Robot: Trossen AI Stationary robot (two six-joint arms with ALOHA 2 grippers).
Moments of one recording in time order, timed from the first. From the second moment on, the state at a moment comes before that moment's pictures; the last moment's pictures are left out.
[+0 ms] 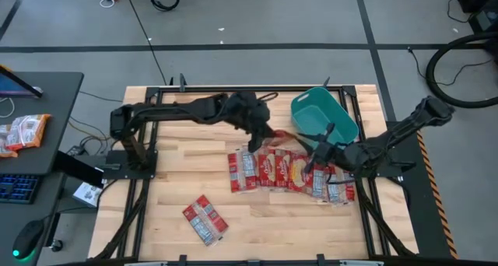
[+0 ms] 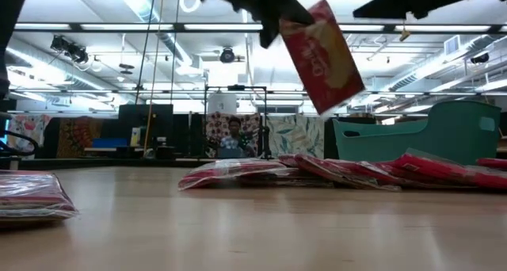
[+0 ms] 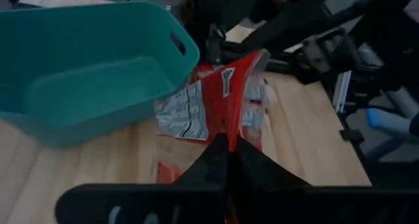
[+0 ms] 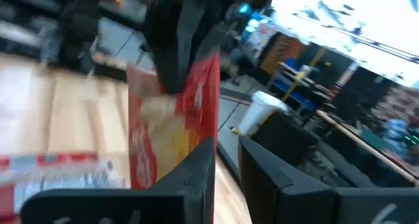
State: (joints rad) left arm 0.19 1.80 1.55 -0.25 0.33 -0.08; right arm 0.48 0.94 0.46 0.43 1.07 -0.42
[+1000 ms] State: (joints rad) left arm 0.33 2.26 1.58 0.64 0.56 -0.34; right arm 0.58 0.85 0.45 0.52 1.18 -0.43
